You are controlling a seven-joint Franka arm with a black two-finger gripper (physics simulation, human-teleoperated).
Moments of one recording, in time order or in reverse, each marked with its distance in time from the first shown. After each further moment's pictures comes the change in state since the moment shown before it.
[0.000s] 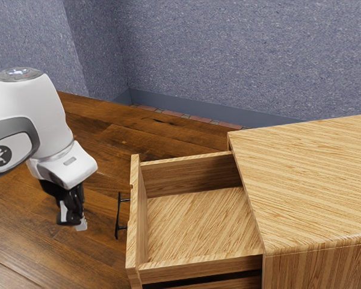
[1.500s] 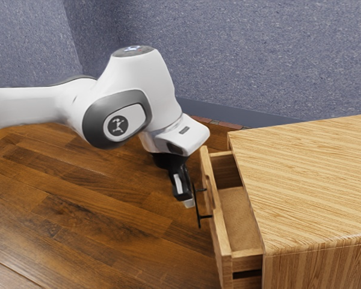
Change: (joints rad) arm 0.001 0.579 -0.189 0.443 -0.028 0.253 -0.190
